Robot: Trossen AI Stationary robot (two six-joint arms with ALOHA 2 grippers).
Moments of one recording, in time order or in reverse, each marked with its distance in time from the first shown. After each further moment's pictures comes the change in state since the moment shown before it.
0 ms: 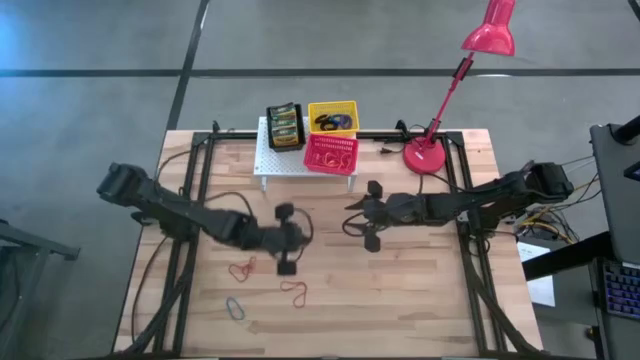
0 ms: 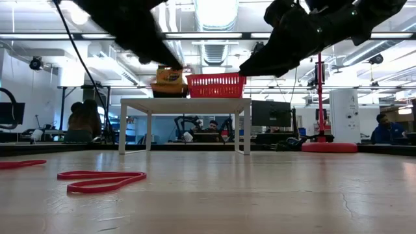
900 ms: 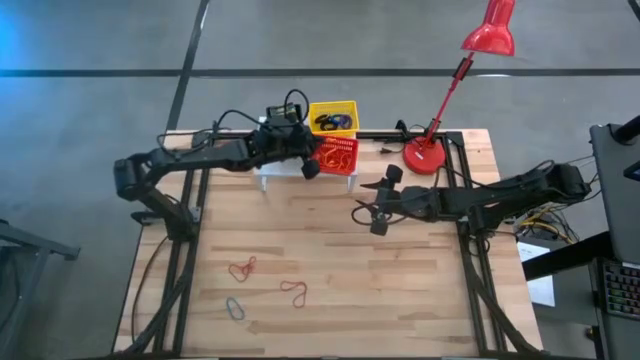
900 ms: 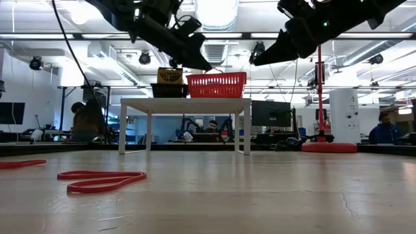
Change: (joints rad) left arm 0.715 0.097 0.205 0.226 0.306 0.301; right arm -0.009 -0.178 -0.001 -0.174 0.281 -0.154
